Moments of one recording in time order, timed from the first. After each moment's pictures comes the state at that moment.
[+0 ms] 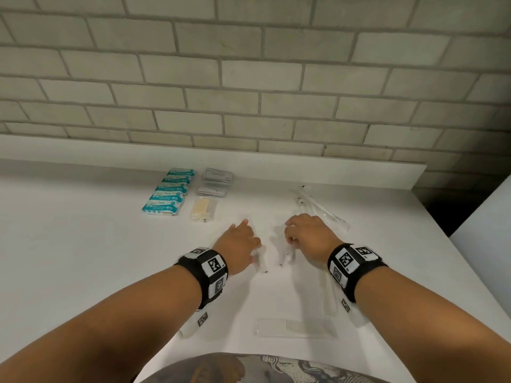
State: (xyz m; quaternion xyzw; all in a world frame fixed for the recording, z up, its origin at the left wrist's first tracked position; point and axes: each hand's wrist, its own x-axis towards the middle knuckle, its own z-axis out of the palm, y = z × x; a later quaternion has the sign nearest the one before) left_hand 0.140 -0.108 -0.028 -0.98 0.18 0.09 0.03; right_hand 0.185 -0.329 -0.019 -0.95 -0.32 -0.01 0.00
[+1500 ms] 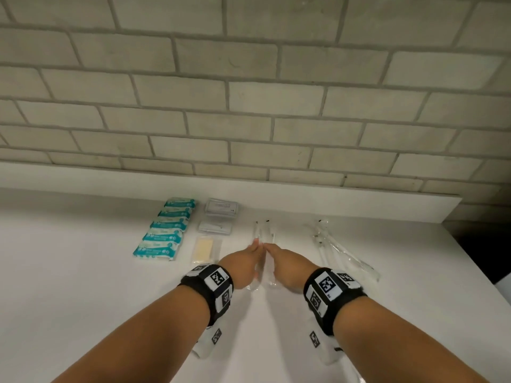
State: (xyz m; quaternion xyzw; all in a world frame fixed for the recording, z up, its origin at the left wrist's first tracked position) left_hand 0.237 -0.076 -0.018 -0.96 0.14 0.20 -0.15; right_hand 0.245 -0.233 -0.004 -0.94 -0.17 0.22 0.20
